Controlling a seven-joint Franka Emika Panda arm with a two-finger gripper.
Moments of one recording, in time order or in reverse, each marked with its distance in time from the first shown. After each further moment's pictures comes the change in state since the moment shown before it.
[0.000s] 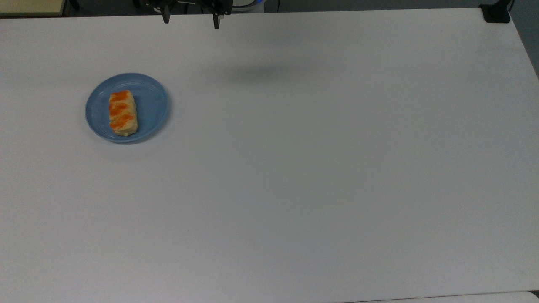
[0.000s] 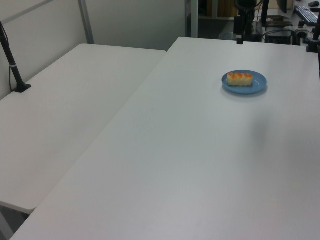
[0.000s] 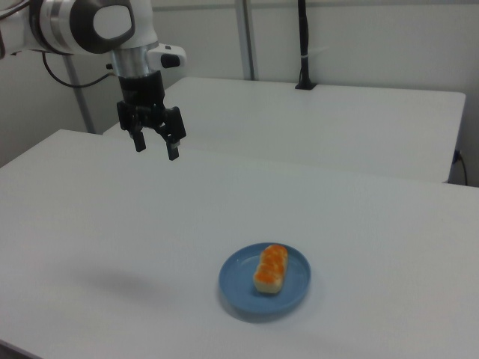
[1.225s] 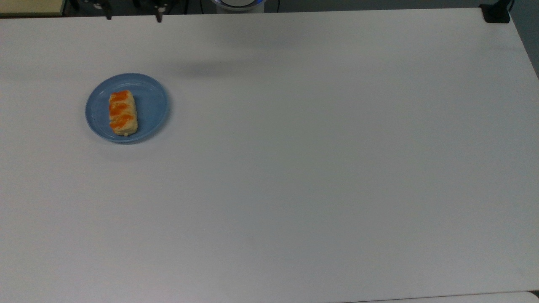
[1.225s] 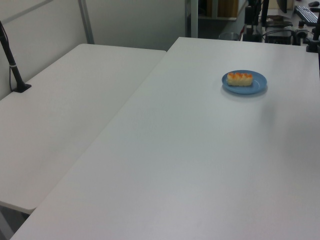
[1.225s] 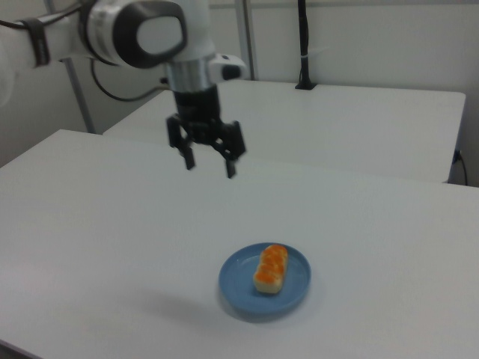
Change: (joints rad) arm -0.022 0.019 -0.199 0.006 0.000 0.038 -0.292
